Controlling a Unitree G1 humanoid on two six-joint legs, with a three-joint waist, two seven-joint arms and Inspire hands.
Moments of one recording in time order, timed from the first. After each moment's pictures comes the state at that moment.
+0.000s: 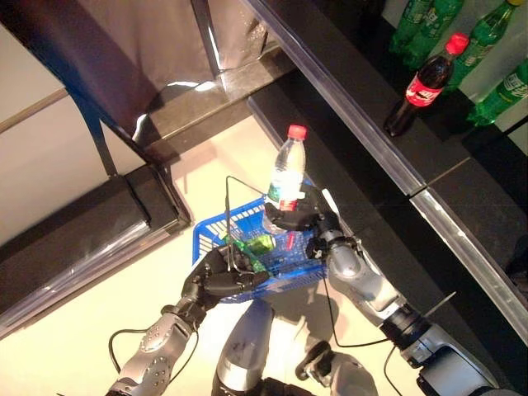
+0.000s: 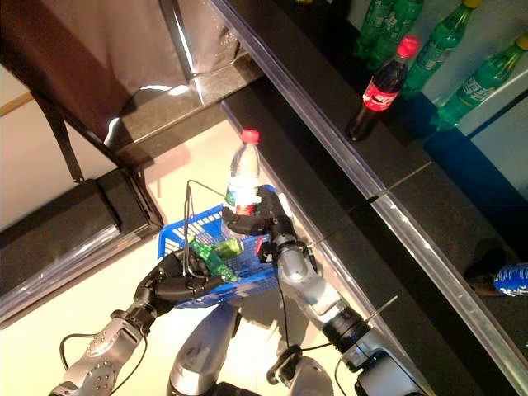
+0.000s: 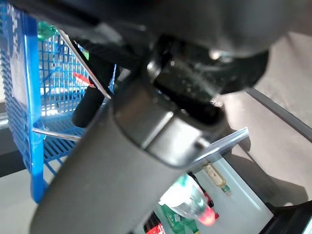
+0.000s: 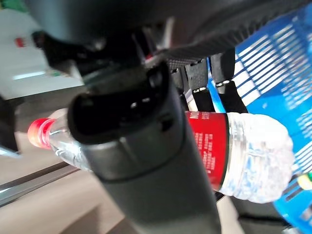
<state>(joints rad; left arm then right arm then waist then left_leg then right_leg) 0.07 0.57 -0.39 0.10 -0.93 -0.18 -0.21 -0.48 -0.36 0.60 0.25 0.47 0.11 -0.43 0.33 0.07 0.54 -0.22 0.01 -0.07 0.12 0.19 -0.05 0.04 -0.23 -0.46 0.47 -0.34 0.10</state>
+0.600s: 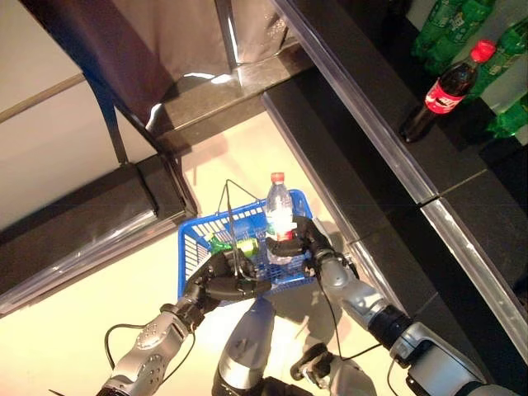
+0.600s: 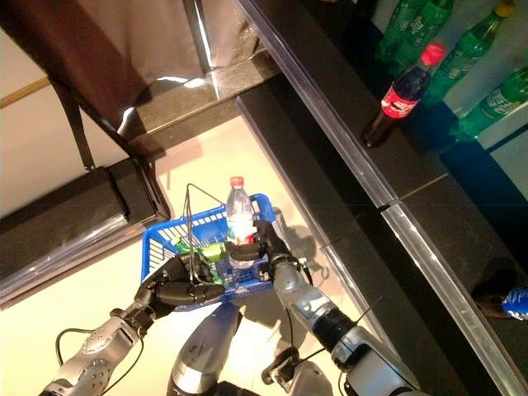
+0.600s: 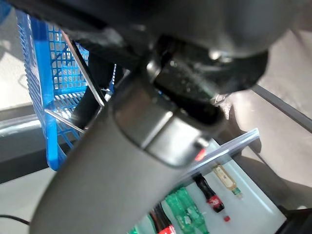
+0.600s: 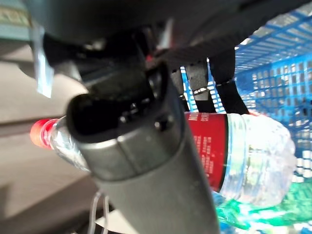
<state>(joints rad) 0.07 0.60 -0.38 0.10 -0.89 -0.11 -0.26 -0.52 -0.30 0.71 0.50 0.35 0.16 -0.32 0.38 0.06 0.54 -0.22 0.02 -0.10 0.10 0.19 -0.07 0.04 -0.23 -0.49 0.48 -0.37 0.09</state>
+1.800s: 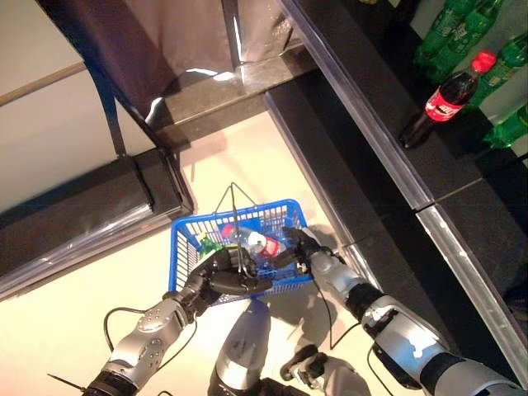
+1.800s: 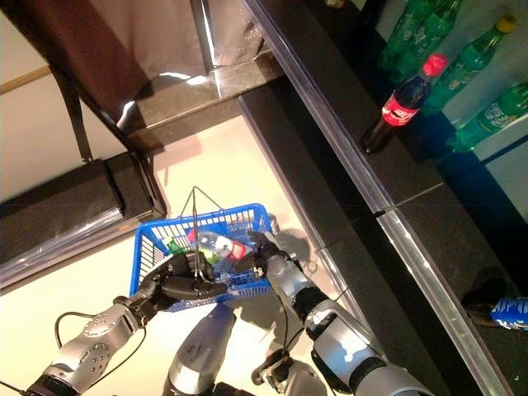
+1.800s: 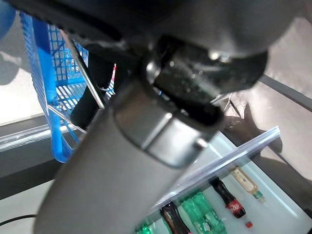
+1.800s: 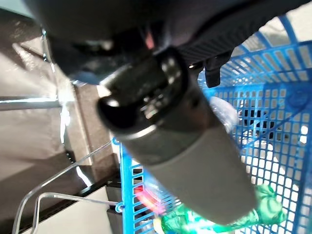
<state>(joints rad) 0.00 0.60 -0.34 0.10 -0.81 0.04 -0.25 -0.72 -0.13 0.66 0.96 0.35 0.21 -0.15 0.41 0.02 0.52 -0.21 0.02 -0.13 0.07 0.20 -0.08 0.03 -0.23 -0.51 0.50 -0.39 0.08</state>
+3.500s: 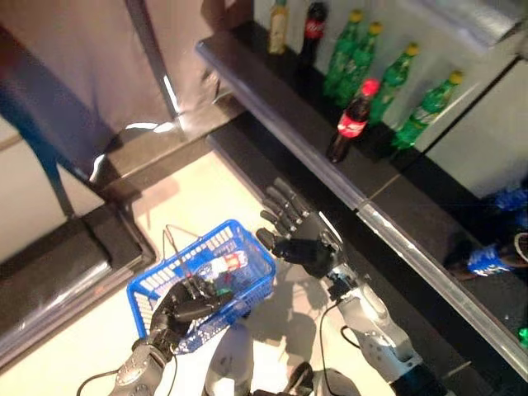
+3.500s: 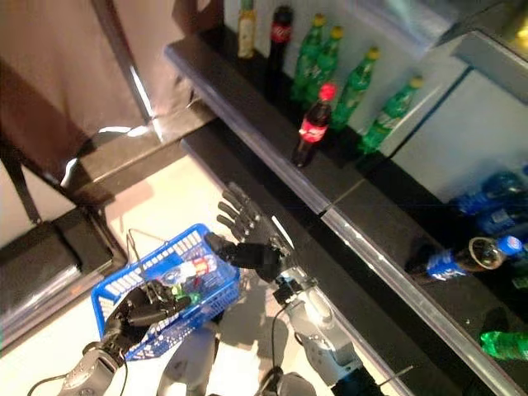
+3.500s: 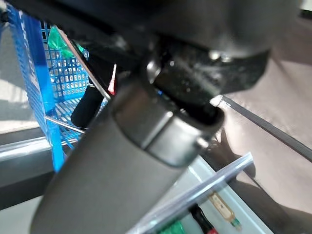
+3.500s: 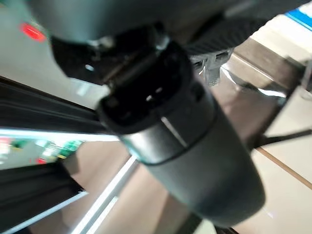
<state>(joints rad) 0.26 0.40 -0.12 0.36 -0.80 -0.16 -0.16 -0.01 -0.31 0.39 -0.05 0.79 -0.16 0.20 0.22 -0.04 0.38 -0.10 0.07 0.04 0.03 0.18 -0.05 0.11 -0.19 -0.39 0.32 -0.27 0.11</state>
